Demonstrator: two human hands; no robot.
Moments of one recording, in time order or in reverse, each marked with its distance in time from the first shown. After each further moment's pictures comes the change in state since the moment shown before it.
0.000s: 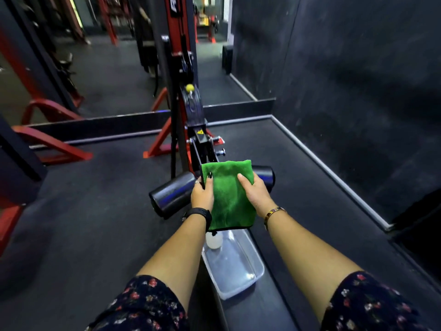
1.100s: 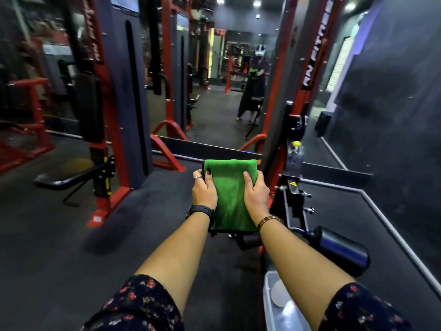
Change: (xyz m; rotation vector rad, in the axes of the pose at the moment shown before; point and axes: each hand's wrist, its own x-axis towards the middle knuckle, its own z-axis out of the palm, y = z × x) left_hand -0.012 0.066 -0.285 0.005 0.603 0.279; right_hand -0.064 -0.133 0.266 -0.224 -0.110 -0.491
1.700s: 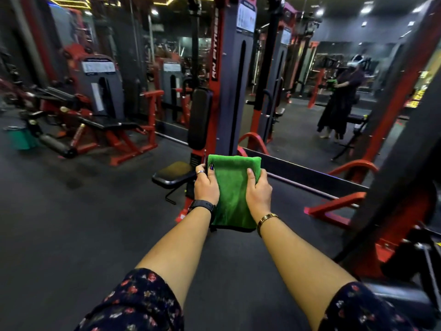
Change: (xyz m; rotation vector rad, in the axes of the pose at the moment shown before) left_hand 0.188 -0.066 -0.316 0.166 0.342 0.021; right_hand -0.032 -0.166 0.342 0.177 -0.297 -0.078
